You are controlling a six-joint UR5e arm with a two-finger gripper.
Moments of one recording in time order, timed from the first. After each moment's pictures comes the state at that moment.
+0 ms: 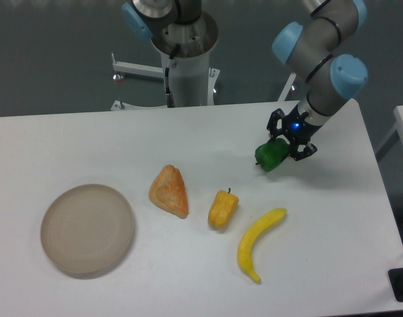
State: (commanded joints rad) arm 2.61 -1.95 -1.66 -1.32 1.33 1.69
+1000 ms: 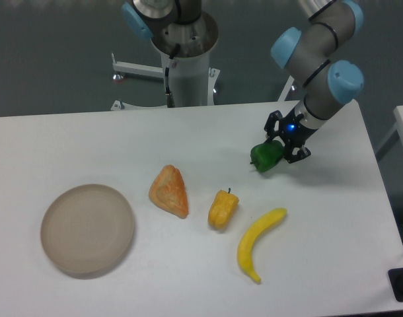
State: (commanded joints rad) arm 2.61 -1.97 -1.66 -1.30 1.32 1.77
